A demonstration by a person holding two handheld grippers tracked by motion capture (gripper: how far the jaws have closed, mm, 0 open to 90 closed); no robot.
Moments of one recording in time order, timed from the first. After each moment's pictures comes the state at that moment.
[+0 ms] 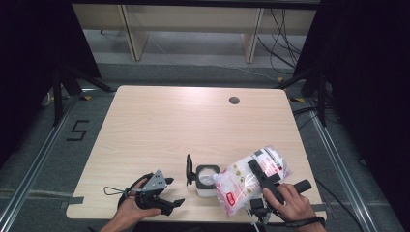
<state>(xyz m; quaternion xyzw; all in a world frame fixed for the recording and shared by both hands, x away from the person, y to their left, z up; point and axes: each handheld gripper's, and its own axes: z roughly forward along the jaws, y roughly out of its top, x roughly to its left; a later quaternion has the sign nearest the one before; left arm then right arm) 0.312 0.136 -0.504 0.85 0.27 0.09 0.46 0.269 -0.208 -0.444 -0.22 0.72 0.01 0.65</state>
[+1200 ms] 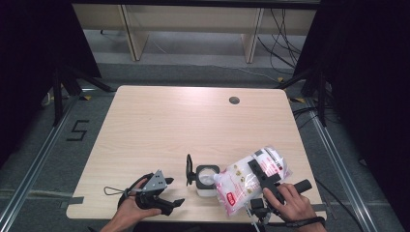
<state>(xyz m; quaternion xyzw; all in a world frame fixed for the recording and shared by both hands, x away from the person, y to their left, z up) 0.311 0.136 -0.503 0.85 0.27 0.09 0.45 0.269 -0.209 -0.442 -0.23 0.72 0.01 0.65</state>
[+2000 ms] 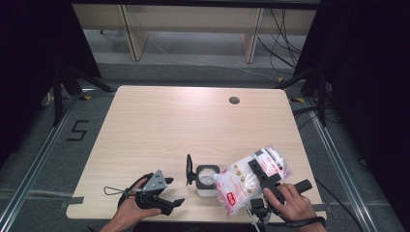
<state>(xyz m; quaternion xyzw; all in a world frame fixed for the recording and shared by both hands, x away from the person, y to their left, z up) 0.312 0.136 -0.504 0.84 0.27 0.09 0.45 0.268 -0.210 -0.443 -0.22 0.72 0.01 0.65</state>
